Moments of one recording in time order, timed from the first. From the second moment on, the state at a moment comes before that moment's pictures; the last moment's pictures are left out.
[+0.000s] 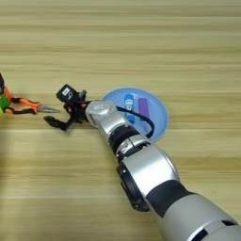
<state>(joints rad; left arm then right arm) -0.21 0.17 0.21 0.07 -0.04 -0.02 0.09 -0.94 0.12 0.20 1.25 -0.06 -0.14 0.60</state>
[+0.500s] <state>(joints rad) -0.21 0.17 0.22 0.08 -0.04 -0.01 0.10 -0.94 0.12 0.20 1.30 -0.10 -0.14 0.57</state>
